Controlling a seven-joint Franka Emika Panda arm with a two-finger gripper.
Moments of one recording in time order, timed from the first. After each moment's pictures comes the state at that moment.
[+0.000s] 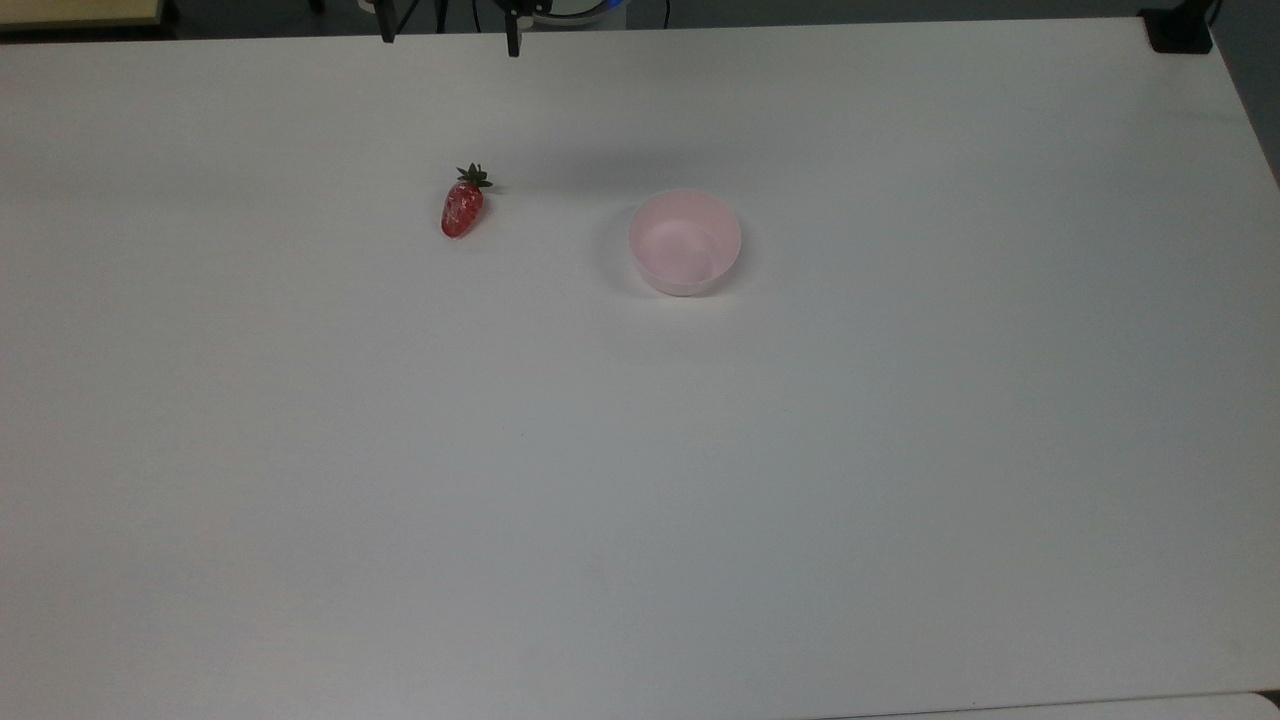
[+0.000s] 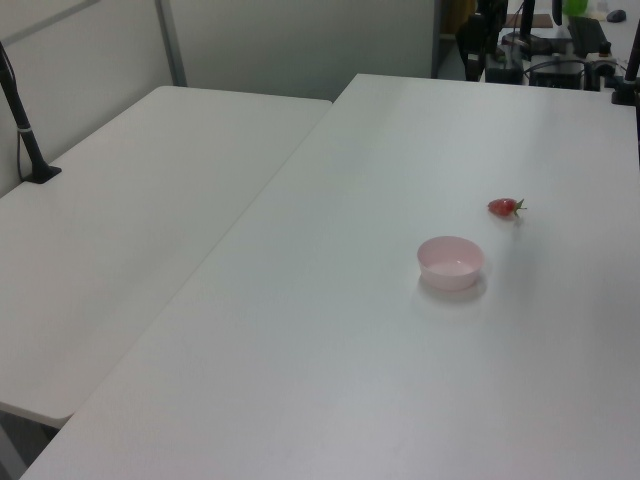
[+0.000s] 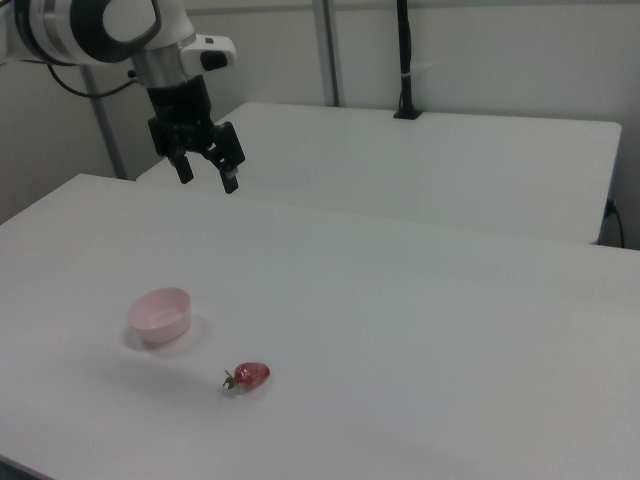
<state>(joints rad) -0.05 -0.03 0.02 -1.64 -0.05 1.67 0.04</state>
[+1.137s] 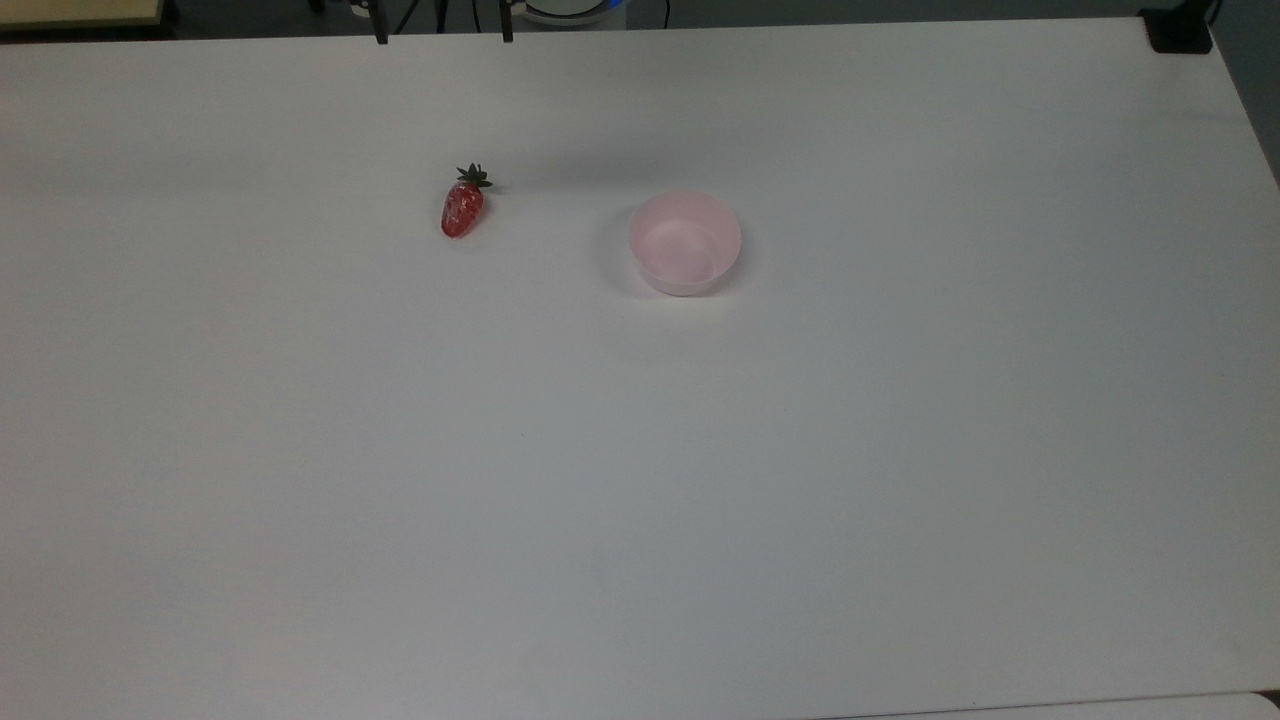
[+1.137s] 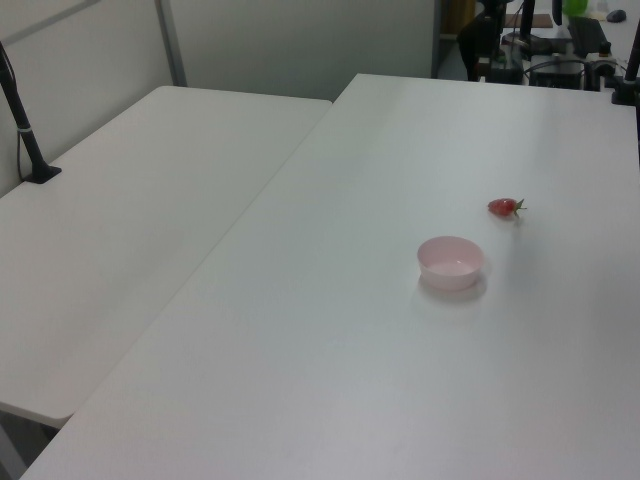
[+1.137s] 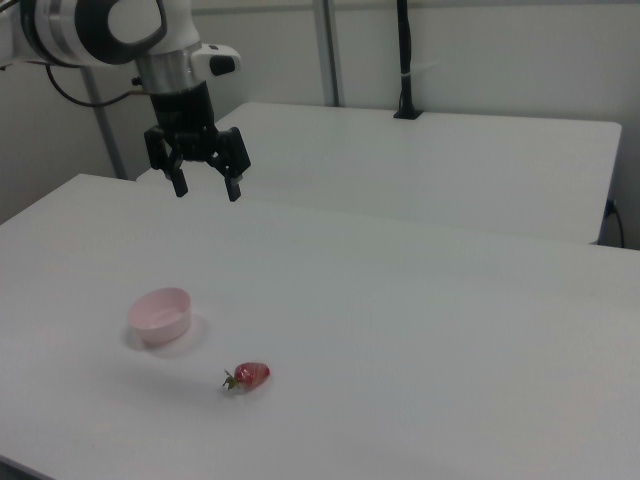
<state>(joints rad) -0.05 -0.03 0.01 -1.64 -0.05 1.61 -0.17</state>
